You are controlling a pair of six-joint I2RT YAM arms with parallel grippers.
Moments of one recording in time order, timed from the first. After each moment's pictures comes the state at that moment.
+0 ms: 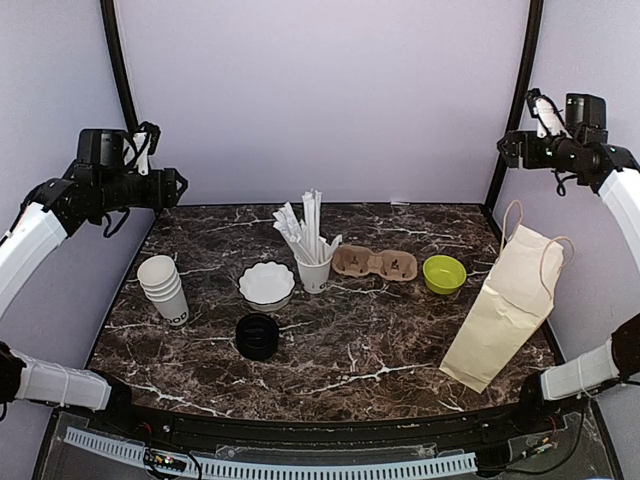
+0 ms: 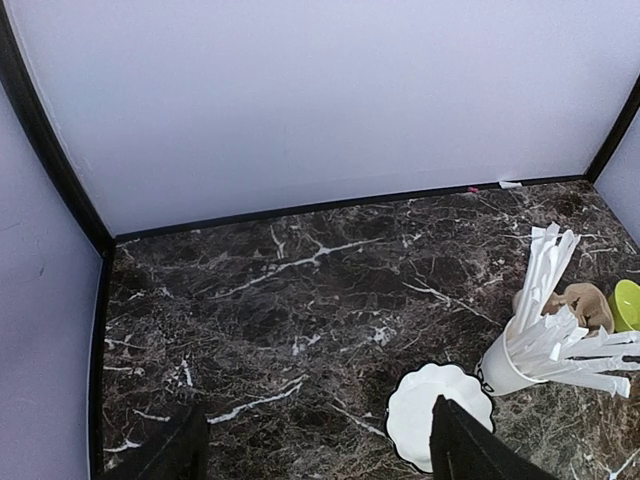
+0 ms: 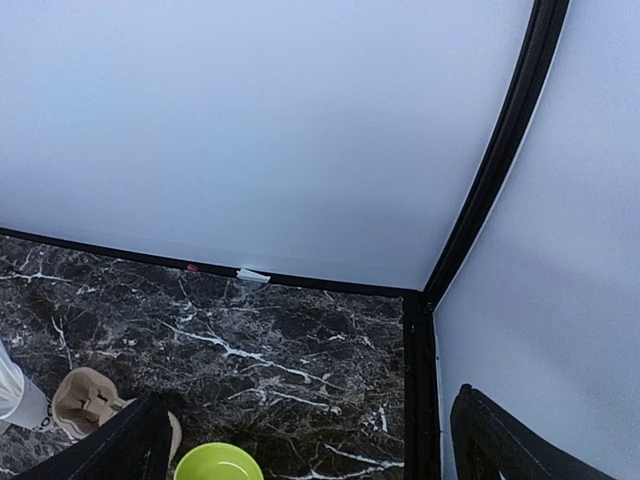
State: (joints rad) left arm -0.30 1.15 1.29 -0.60 -0.09 -0.10; right arm -0.01 1.28 1.55 -0.62 -0.12 -0.12
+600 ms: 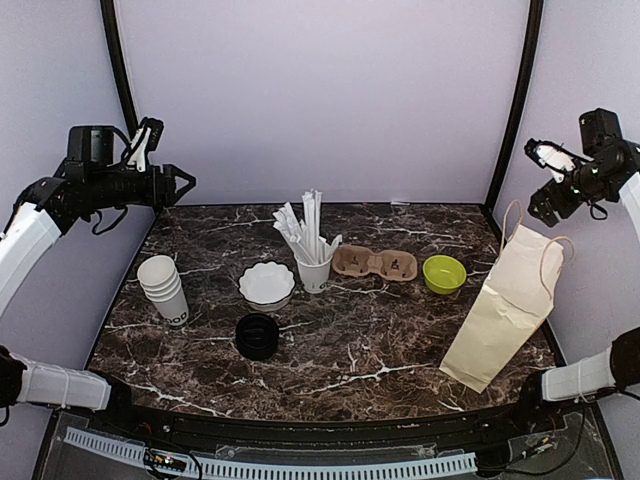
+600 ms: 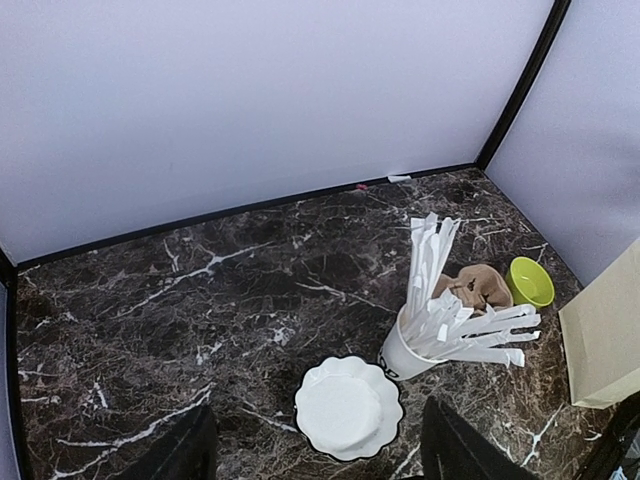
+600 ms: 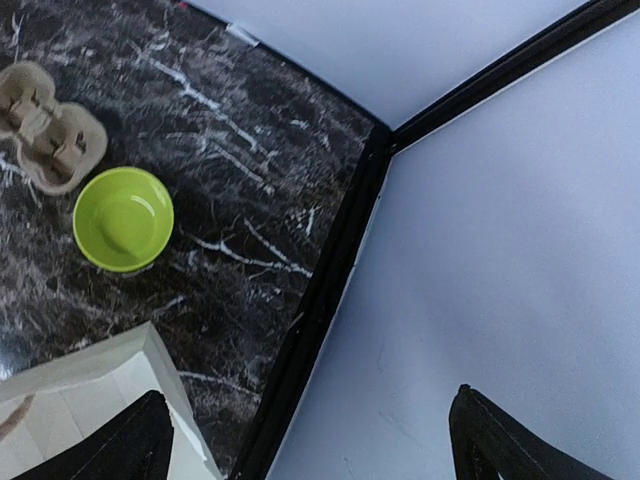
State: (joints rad) left arm -0.24 1.13 1.31 -0.61 0.25 -0.09; right arm -0.12 1.22 1.63 -1.17 -0.04 -0.68
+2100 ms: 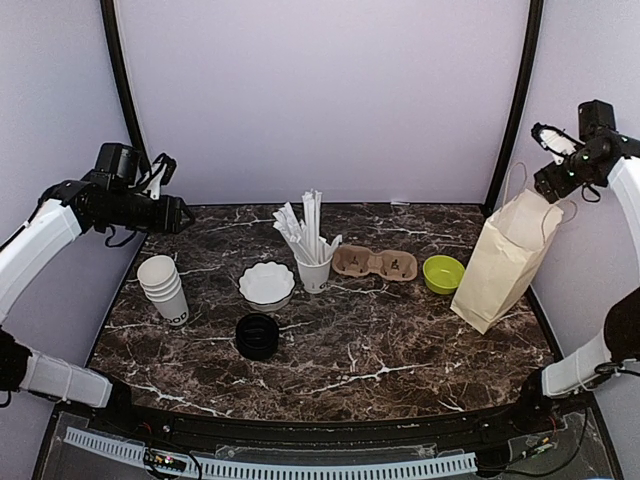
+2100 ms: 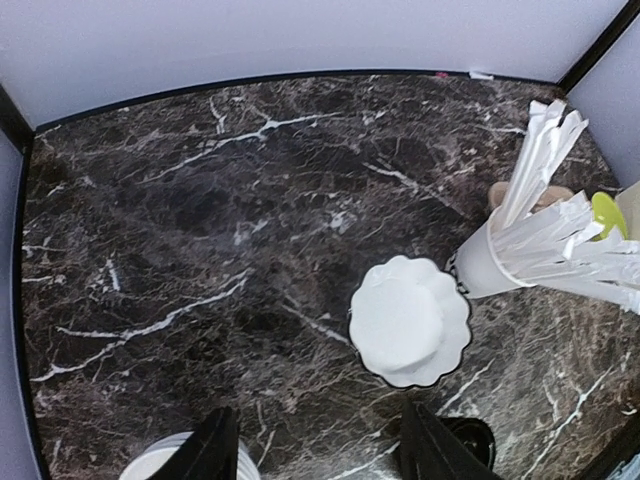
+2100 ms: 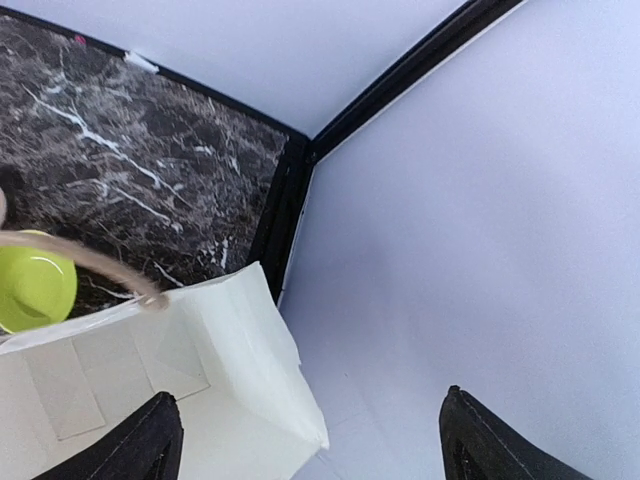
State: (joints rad) left arm -0.24 1.21 1.25 -0.75 0.15 -0.12; right arm -0.19 1.37 1.67 -0.99 0.04 -0.68
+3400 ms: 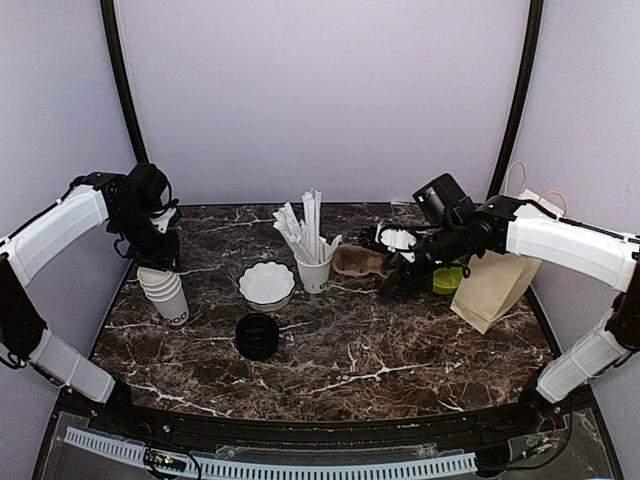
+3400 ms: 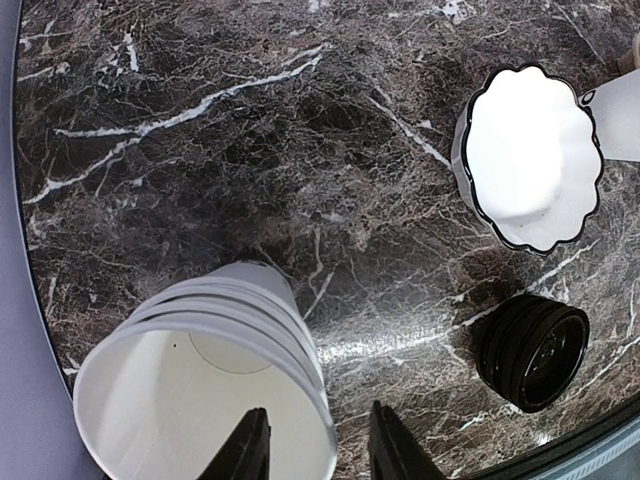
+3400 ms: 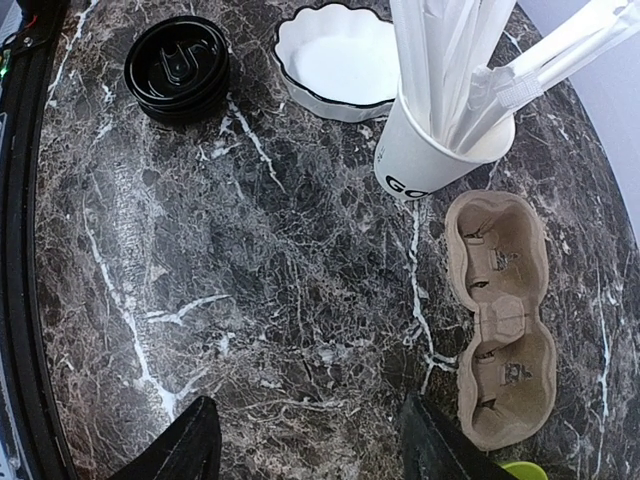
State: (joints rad) left arm -0.24 1.41 1.32 -1.17 0.02 -0.16; right arm 0.73 1.44 1.20 -0.70 -0.31 -0.58
